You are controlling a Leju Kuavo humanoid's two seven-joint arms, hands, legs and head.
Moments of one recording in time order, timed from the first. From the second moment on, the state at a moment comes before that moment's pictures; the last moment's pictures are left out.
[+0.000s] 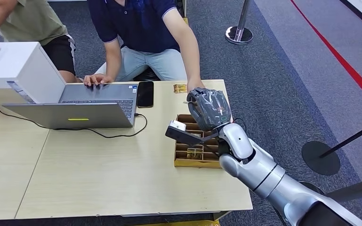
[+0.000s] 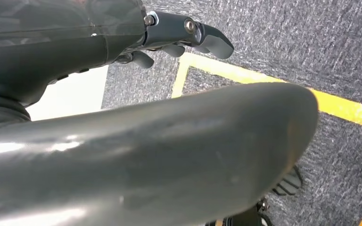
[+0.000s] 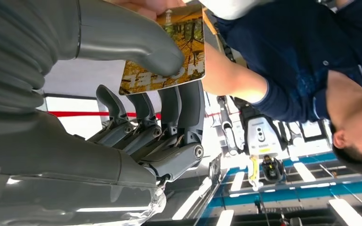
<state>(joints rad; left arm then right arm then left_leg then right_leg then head) -0.10 0.06 -0.95 -0.24 1.32 0.46 0.08 -0.66 -0.22 0.93 -1.31 1.00 -0.41 0.33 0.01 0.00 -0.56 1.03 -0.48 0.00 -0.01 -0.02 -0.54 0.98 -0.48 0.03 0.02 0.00</state>
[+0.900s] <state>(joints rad) -0.10 0.06 -0.97 -0.24 1.31 0.46 0.06 -0.67 -0.21 0.91 -1.12 0.87 -0.49 0.33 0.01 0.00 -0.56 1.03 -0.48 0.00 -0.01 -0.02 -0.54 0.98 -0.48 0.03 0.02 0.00</state>
